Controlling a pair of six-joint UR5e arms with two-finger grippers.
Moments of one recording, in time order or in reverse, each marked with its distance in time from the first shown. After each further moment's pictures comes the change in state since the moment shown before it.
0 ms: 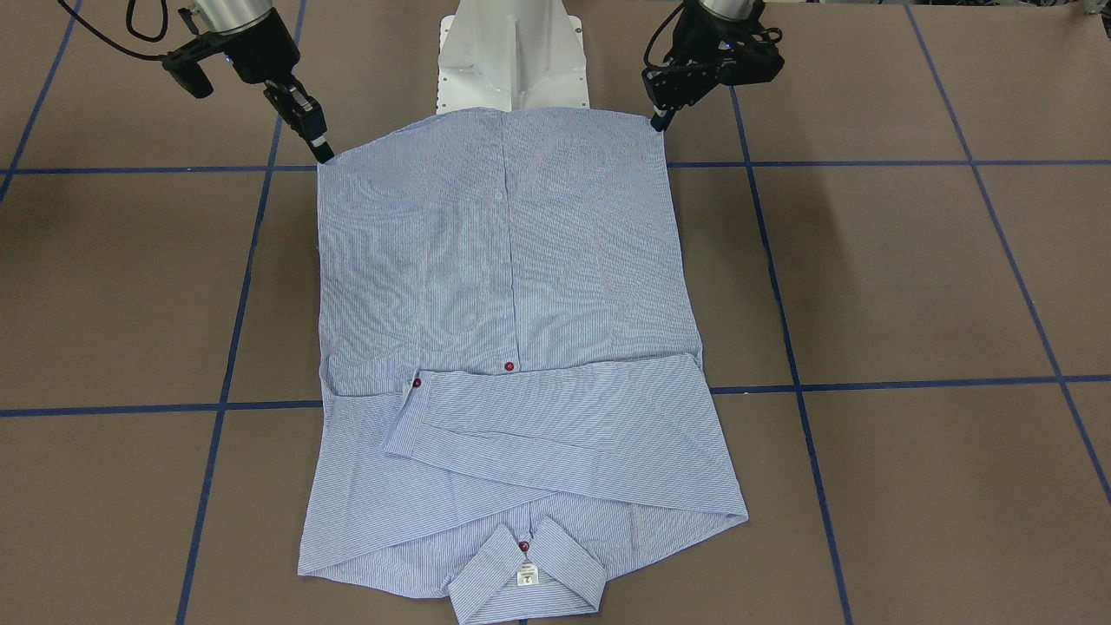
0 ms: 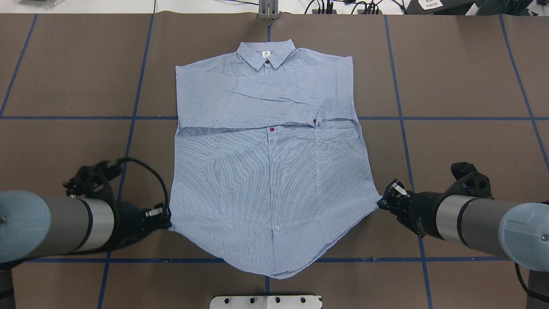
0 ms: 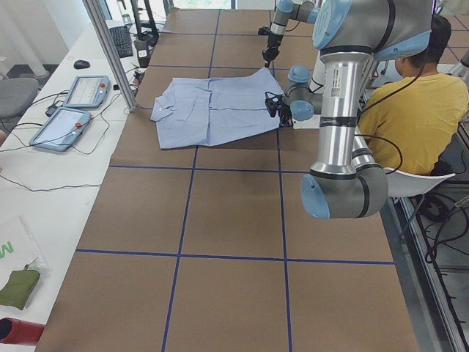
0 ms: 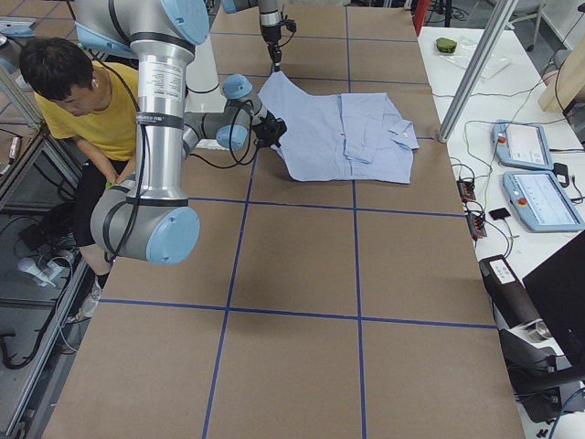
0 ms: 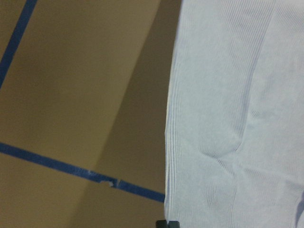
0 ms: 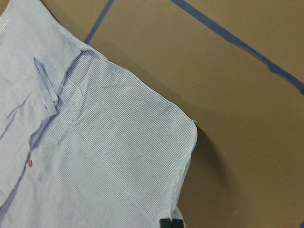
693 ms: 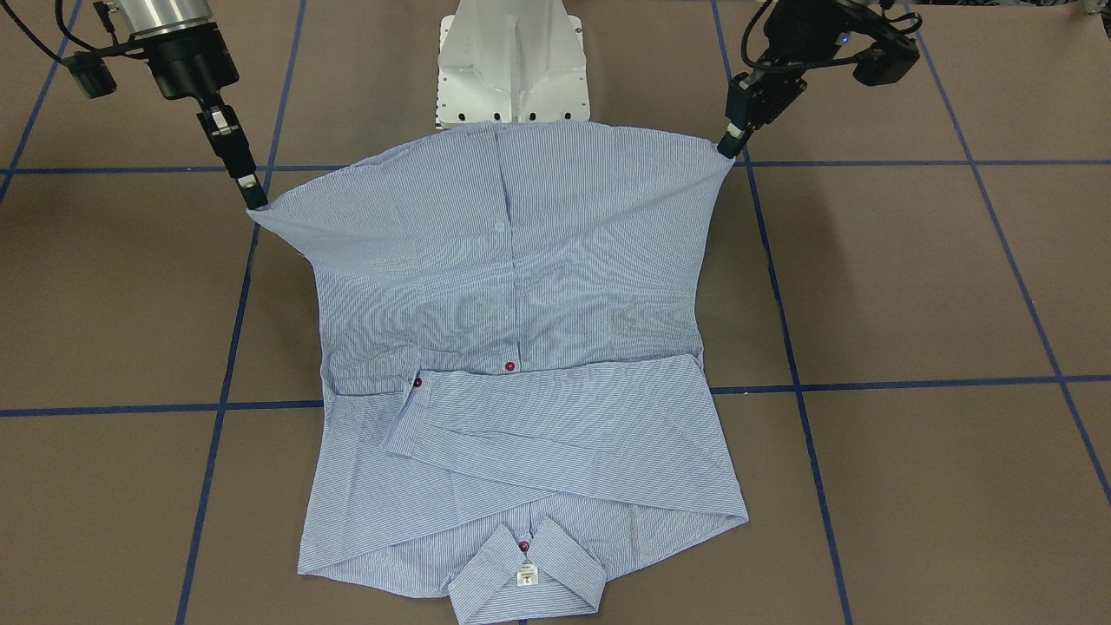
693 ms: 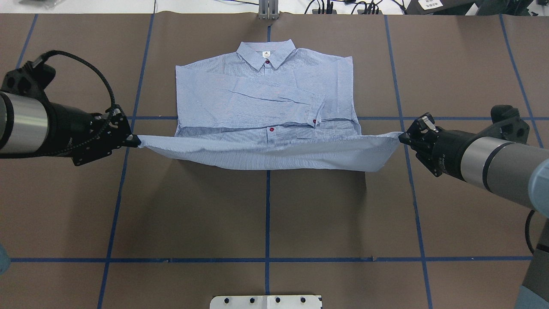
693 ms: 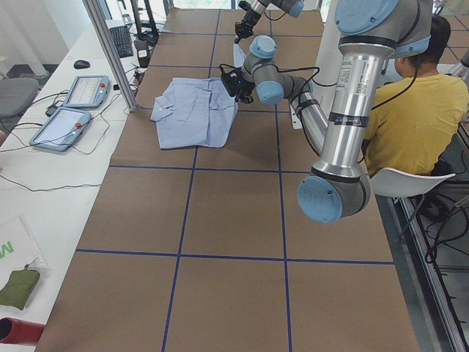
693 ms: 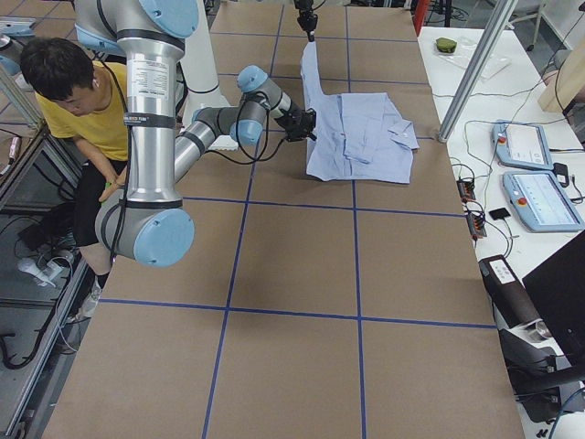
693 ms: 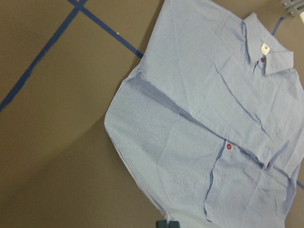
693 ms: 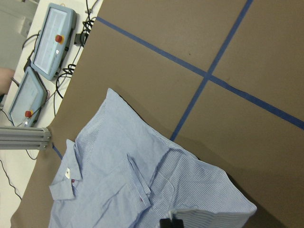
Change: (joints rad) left arm -0.356 -0.051 0.014 -0.001 -0.201 -0.027; right arm 0.186 0.061 -0.020 0.000 -0.135 0.005
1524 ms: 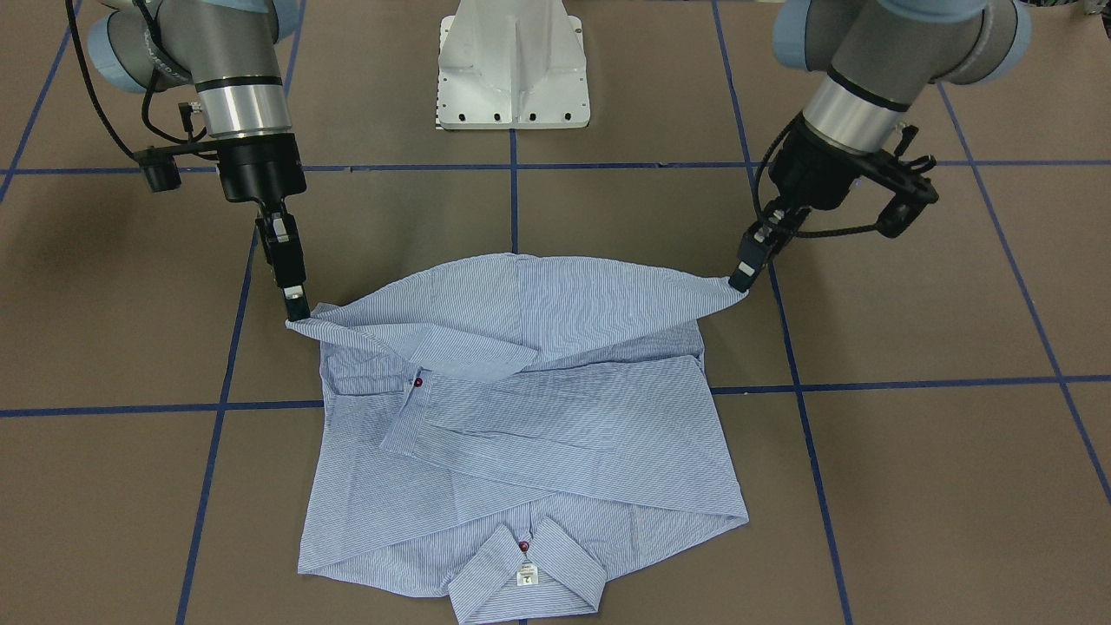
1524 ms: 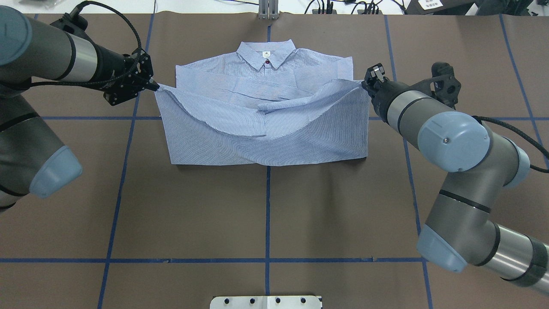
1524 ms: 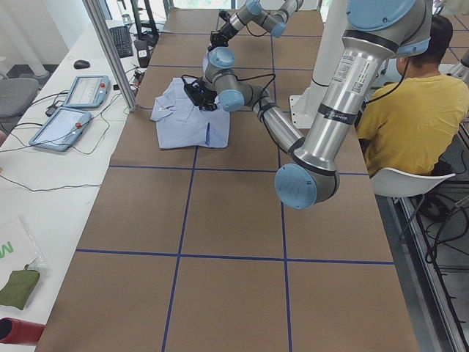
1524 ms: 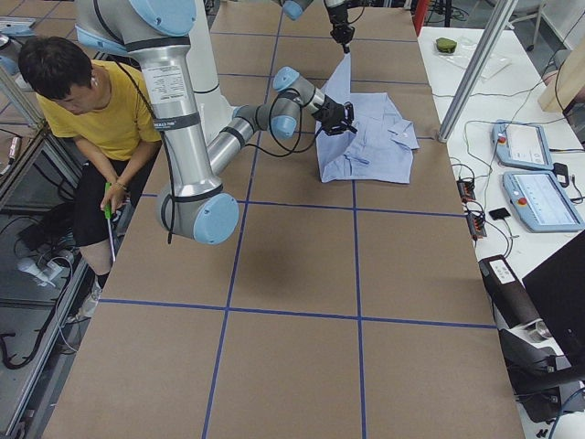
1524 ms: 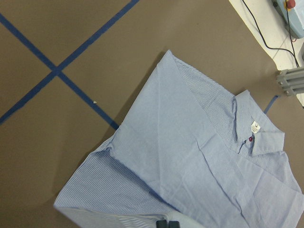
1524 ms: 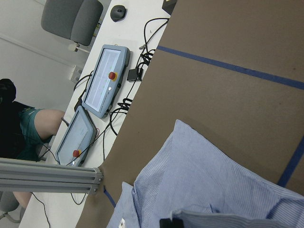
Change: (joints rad) left arm -0.130 -0.230 0.462 -0.201 -0.022 -0.040; right arm 0.076 0.361 -0.364 0.000 -0.152 -0.028
